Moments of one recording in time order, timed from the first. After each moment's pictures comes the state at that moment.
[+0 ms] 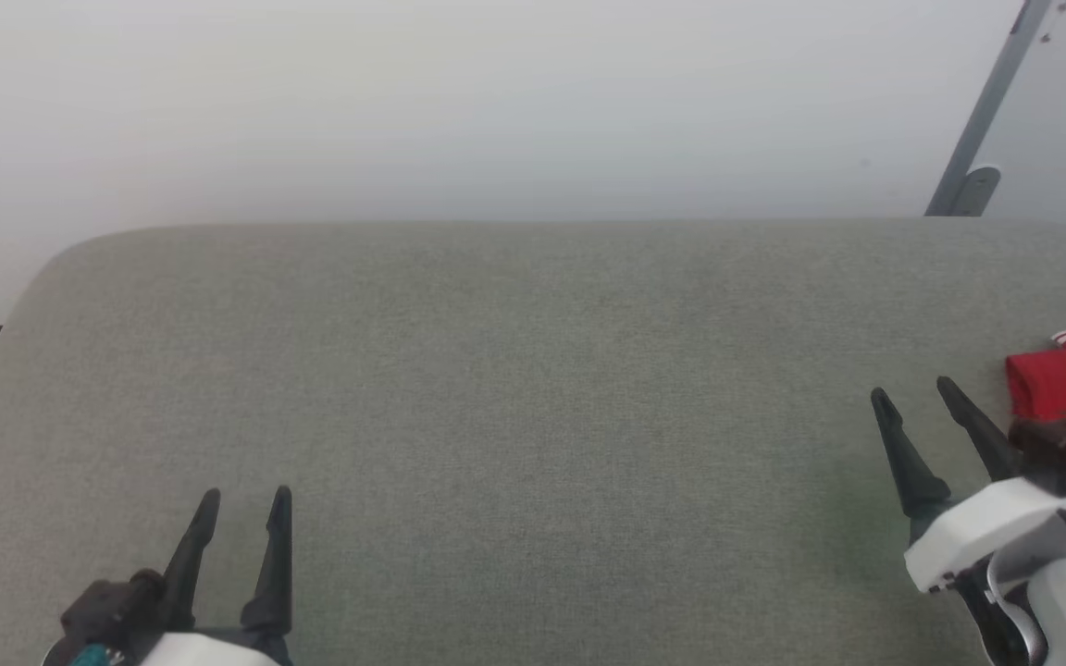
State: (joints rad) left arm 0.07 0.16 0.03 0.15 -0.33 -0.13 -0.26; right arm -0.25 -0.37 0.23 0.46 0.49 0.13 -0.26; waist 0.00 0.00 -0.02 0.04
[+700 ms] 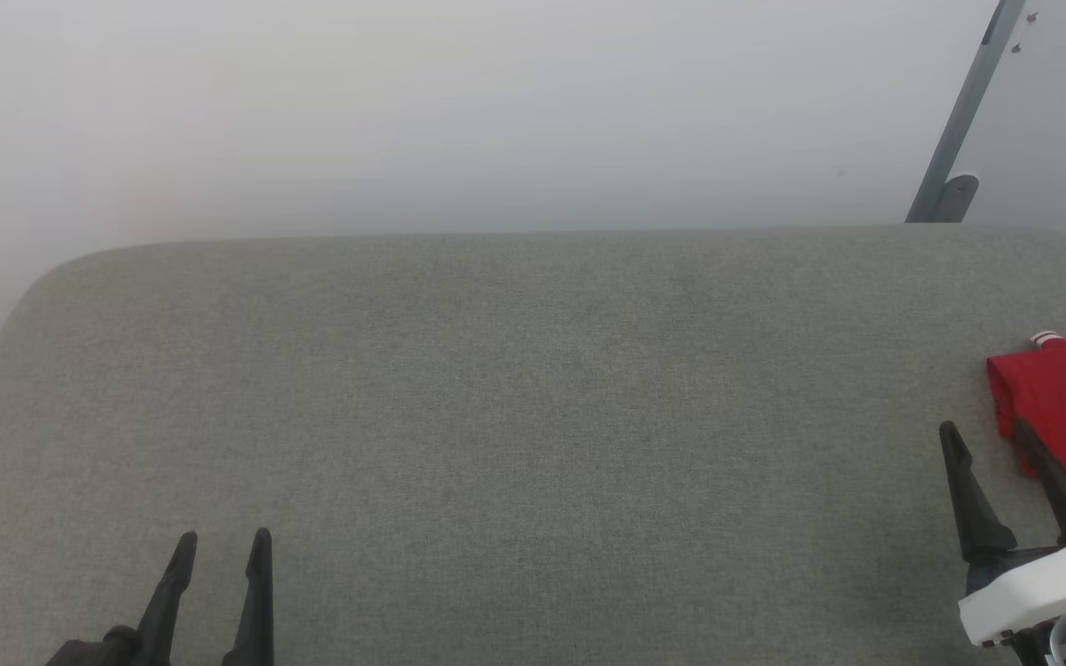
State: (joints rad) left arm 0.21 0.15 0.07 0.02 -0.31 -0.13 -0.26; right arm -0.01 -0.33 0.01 0.17 0.43 0.13 -0.20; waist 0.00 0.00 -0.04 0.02
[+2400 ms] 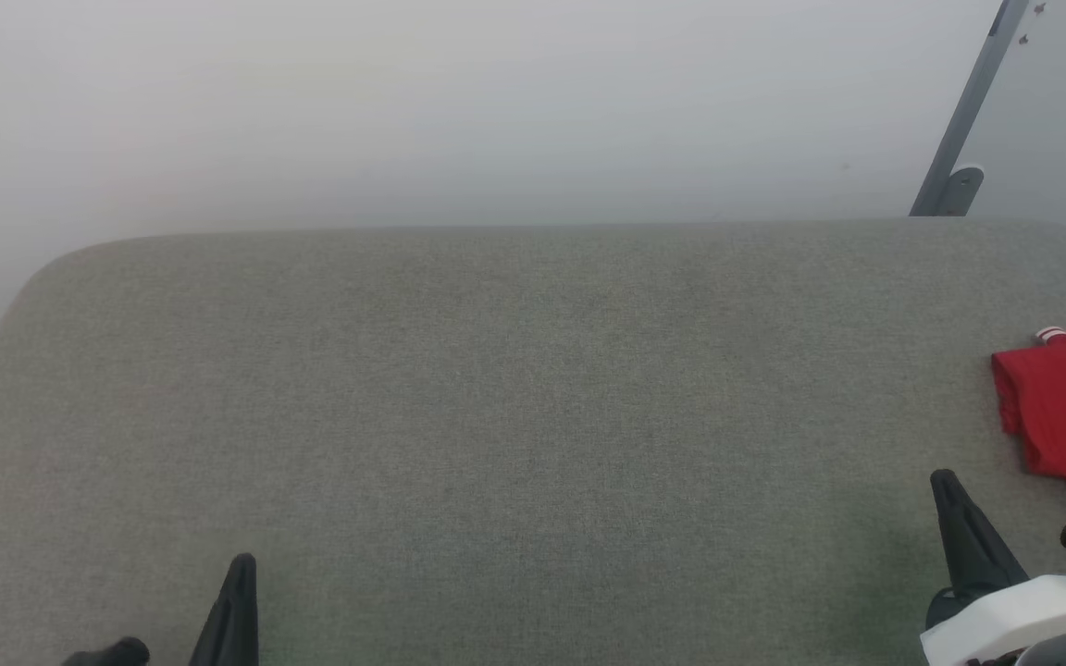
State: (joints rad) left arm 0.21 0.10 0.06 0.09 -0.46 -0.13 -0.22; right arm 0.04 -0.23 0.00 0.19 0.56 0.13 -0.14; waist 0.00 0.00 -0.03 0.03
